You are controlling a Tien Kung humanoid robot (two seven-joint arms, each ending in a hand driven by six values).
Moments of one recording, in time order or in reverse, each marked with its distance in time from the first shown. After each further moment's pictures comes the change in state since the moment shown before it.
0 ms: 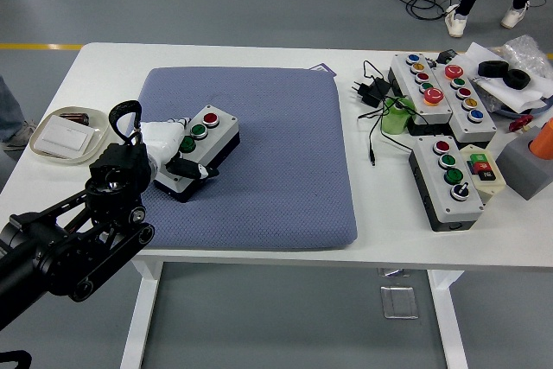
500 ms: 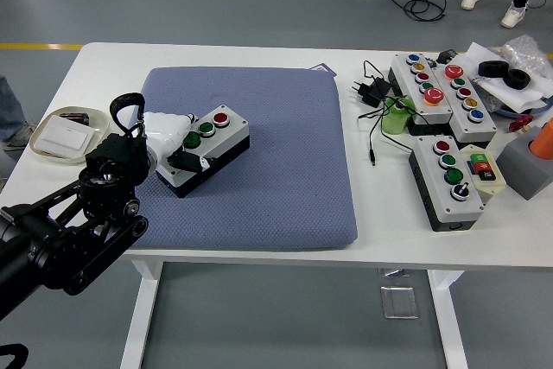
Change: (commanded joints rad) left arm -0.013 0.019 -0.023 0.008 0.073 0.000 -0.184; right arm -0.002 0.000 0.002 0.000 -0.001 0.000 -0.001
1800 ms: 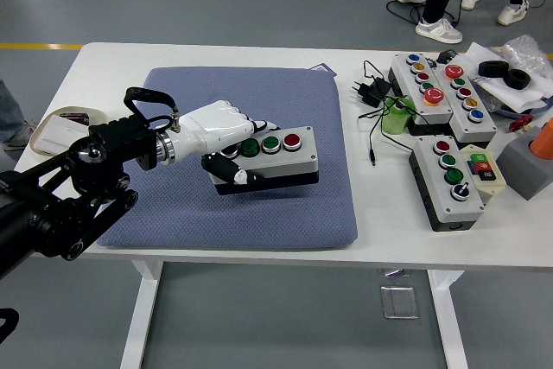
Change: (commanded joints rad) left arm -0.160 0.030 0.135 0.190 0.061 0.222 -0.761; right arm 0.005 0.002 0.006 0.000 -0.017 0.004 -0.005
